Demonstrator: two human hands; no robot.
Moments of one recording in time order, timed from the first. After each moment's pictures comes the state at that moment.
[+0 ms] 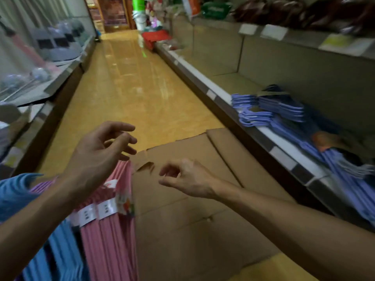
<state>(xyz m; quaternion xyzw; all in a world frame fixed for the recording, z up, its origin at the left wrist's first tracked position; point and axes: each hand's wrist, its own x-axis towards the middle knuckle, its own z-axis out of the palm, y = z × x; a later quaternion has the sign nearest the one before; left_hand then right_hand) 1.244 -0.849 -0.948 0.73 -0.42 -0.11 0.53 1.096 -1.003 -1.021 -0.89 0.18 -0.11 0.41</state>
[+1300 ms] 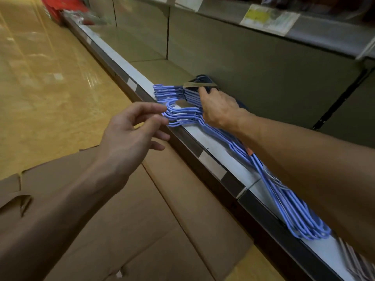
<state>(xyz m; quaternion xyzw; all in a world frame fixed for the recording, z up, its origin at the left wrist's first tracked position) 1.112 -1.104 -0.991 0.57 -0.43 -0.31 0.62 0.981 -1.304 -0.986 -0.88 0.47 -0.02 -0.12</state>
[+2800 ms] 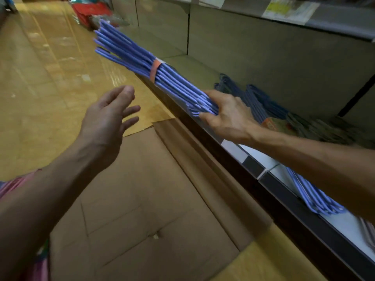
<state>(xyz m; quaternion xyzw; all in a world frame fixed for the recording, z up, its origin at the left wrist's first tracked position) 1.183 -1.050 -0.978 0.59 -0.32 -0.32 0.67 0.975 -1.188 -0.978 -0.88 0.39 -0.23 0.13</state>
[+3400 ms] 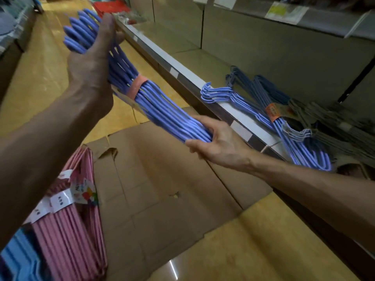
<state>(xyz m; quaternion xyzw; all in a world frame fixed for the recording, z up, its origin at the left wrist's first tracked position) 1.182 -0.972 -0.891 0.54 -0.34 -0.18 0.75 0.963 -1.057 -1.002 -0.80 0.21 -0.26 0.50</state>
